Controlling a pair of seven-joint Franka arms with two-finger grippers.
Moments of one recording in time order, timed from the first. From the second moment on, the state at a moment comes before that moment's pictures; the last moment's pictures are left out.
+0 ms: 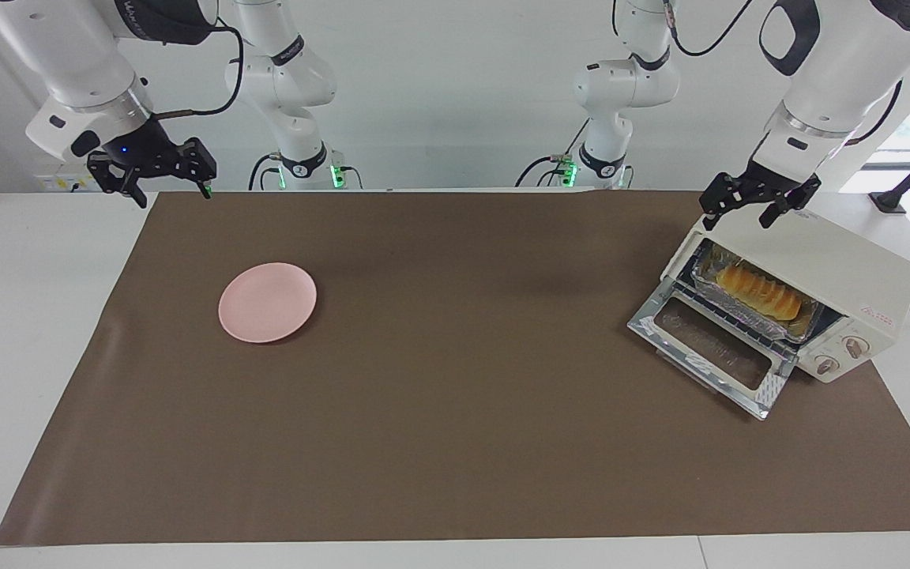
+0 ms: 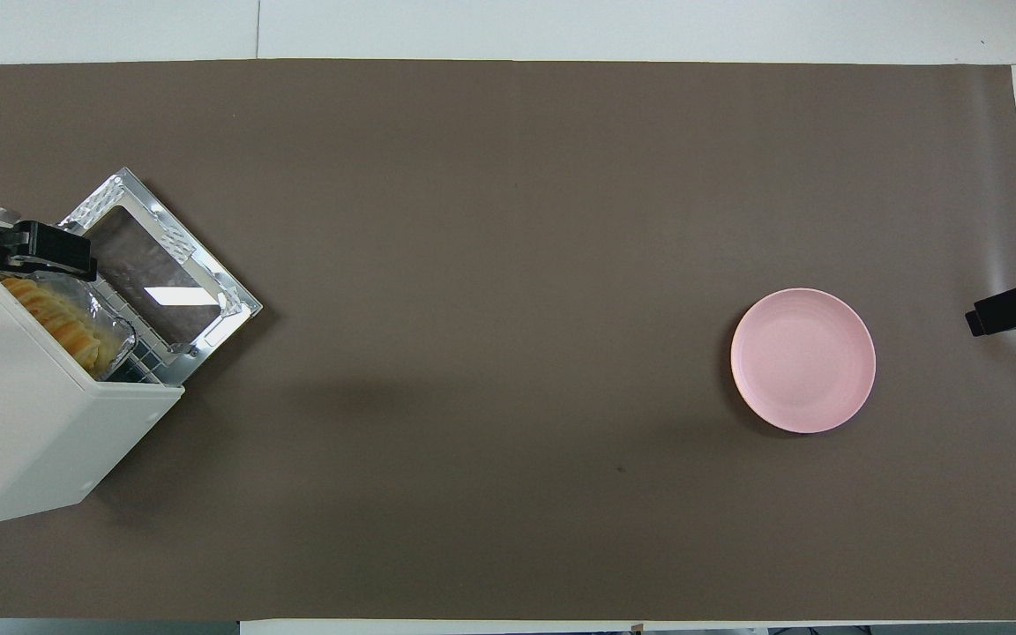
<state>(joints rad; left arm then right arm) -0.01 -0.02 -0.06 -1.62 0.00 1.60 -0.05 -0.06 -0.05 0.00 -1.62 -0.04 1.46 -0.26</state>
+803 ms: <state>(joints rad) 0.00 0.33 -0.05 -1.44 0.18 1.74 -0.61 -0.06 -0.05 0.00 -1.62 -0.04 1.46 -0.26</state>
